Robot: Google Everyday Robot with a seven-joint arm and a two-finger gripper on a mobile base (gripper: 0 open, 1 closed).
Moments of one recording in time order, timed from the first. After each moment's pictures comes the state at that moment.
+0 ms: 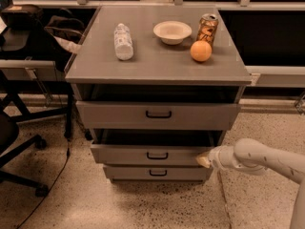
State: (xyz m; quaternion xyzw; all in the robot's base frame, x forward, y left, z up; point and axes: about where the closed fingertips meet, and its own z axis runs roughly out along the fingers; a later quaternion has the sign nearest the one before) arm 0.602 -0.225 0.431 -0.31 0.89 0.14 0.30
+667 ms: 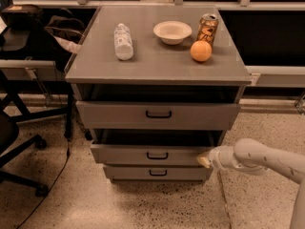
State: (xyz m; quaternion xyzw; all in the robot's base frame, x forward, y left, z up) arm 0.602 -0.225 0.431 -0.31 0.89 0.14 0.30
